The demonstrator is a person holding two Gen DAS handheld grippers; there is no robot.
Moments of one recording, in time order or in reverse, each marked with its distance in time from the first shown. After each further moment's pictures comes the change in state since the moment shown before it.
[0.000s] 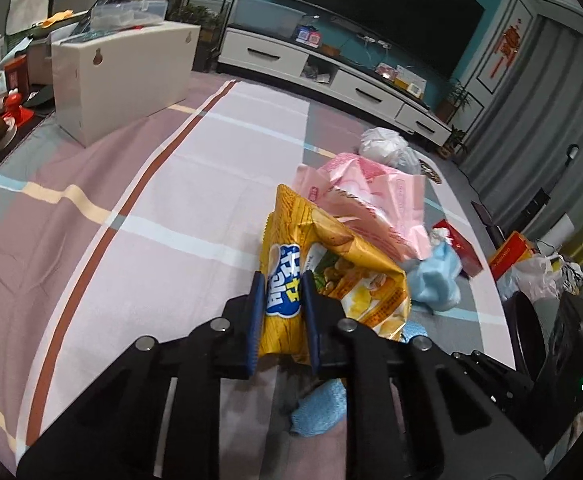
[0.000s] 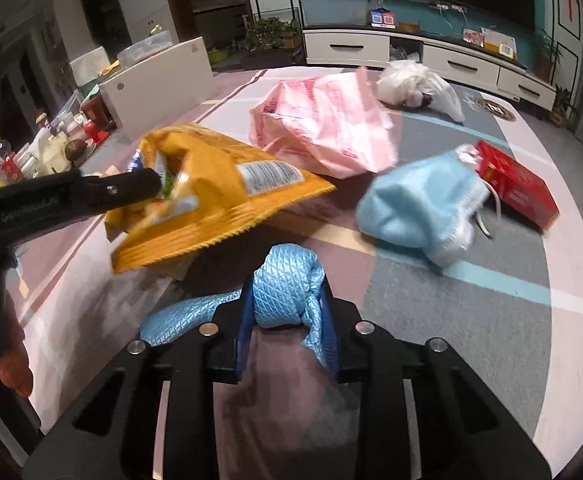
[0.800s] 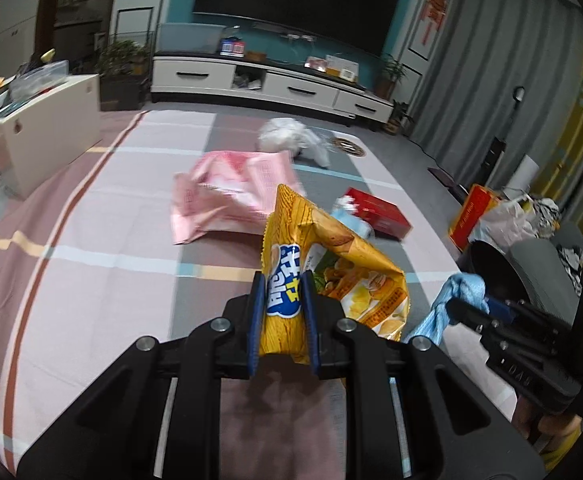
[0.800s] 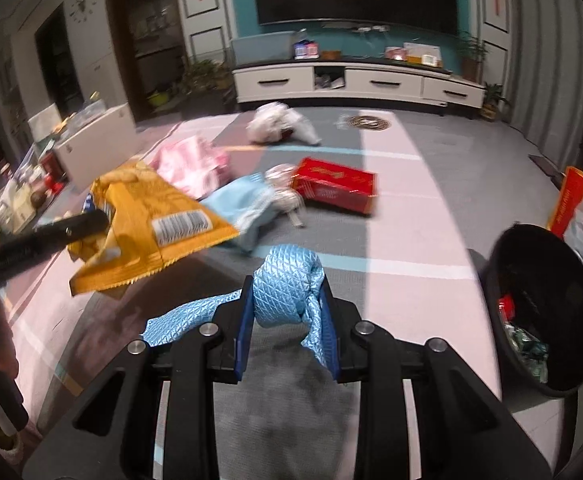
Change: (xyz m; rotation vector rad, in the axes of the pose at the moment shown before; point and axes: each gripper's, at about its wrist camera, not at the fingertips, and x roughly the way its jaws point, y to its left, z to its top) left arm -0.016 -0.089 -0.026 0.235 -0.030 -0.115; right arm -0.106 -0.093 -0.038 0.122 -0.150 -0.195
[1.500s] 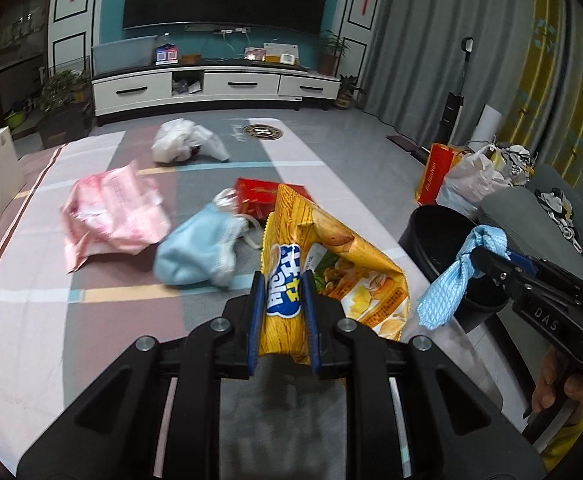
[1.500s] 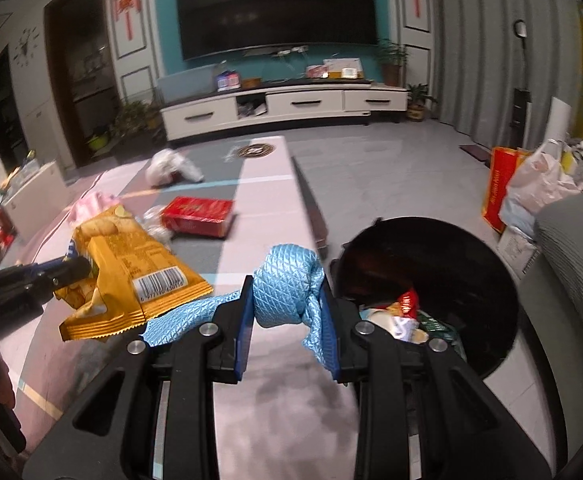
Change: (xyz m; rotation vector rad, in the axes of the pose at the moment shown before) left arm 0.030 -0.108 0.000 0.189 0.029 -0.085; right arm -0.056 -0.102 -0.011 0.144 -0.104 -0.202
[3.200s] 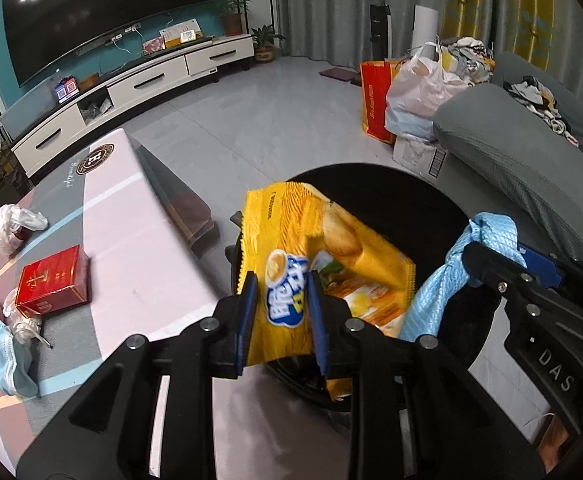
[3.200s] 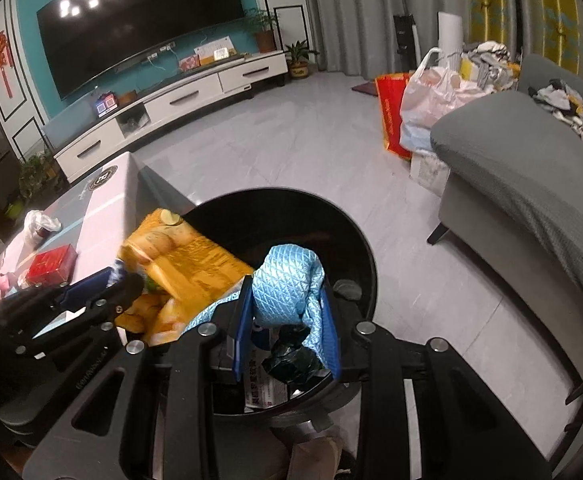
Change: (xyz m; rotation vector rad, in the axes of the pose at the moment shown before) left arm 0.139 -0.217 0.022 0.355 0.159 -0.039; right arm 0.024 -0.151 -0.016 0.339 0.094 -0.233
